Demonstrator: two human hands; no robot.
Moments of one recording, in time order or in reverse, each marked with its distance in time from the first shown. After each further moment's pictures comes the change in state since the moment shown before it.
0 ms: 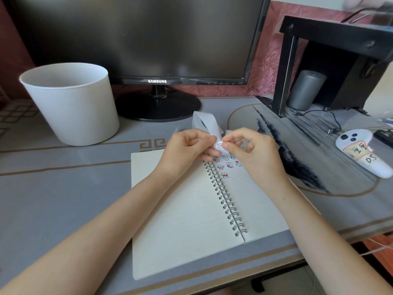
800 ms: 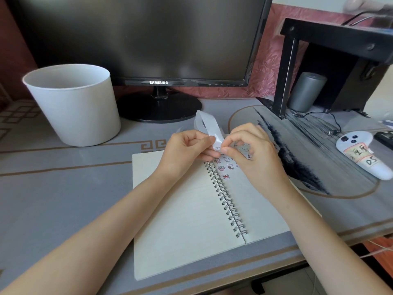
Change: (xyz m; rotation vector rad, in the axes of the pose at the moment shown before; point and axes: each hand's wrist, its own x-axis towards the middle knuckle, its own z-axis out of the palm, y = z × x) left_hand 0.000 0.001 -0.001 -0.011 0.049 -0.019; right_hand -0.004 -0.001 -0.001 -0.157 0.002 -0.205
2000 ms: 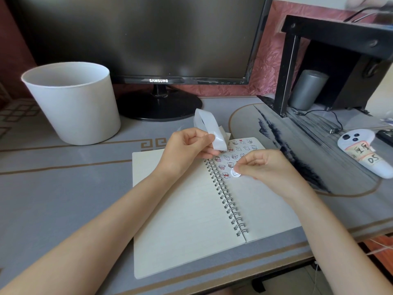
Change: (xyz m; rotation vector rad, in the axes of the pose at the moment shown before) left_hand 0.001 -0.002 0.000 -0.009 0.008 -0.010; right_hand -0.013 0.016 -0.015 0.319 -0.244 0.670
